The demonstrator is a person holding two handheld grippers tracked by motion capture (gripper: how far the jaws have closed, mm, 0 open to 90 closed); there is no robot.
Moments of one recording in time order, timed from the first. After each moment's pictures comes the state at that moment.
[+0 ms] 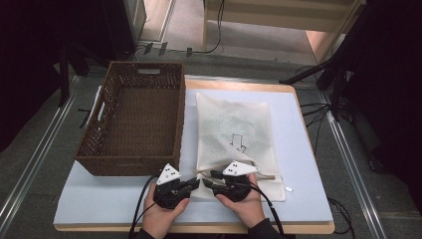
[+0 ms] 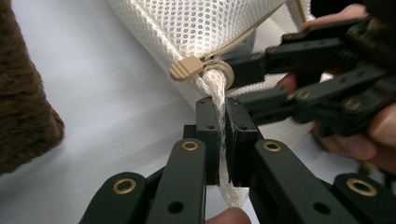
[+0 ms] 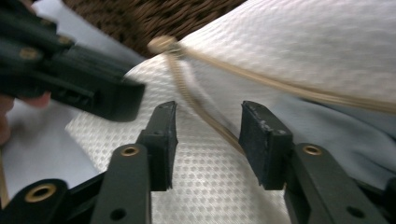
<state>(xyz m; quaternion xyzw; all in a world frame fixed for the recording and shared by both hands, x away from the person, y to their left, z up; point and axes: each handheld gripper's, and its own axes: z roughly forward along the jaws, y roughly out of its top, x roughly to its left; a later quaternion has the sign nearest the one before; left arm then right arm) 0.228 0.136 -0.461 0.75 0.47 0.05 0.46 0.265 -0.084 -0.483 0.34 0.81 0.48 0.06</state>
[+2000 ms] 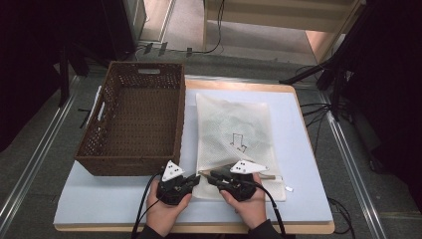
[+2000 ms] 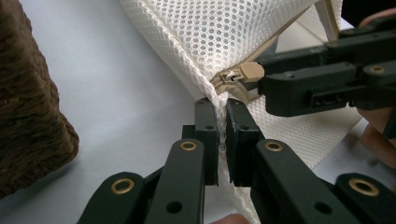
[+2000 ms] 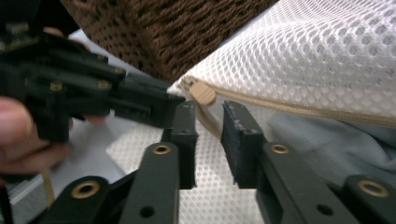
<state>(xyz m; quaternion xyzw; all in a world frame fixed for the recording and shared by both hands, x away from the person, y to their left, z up) 0.234 0.126 -0.461 0.75 0.48 0.10 0.44 0.262 -0.097 -0.470 0.37 0.77 0.52 0.02</state>
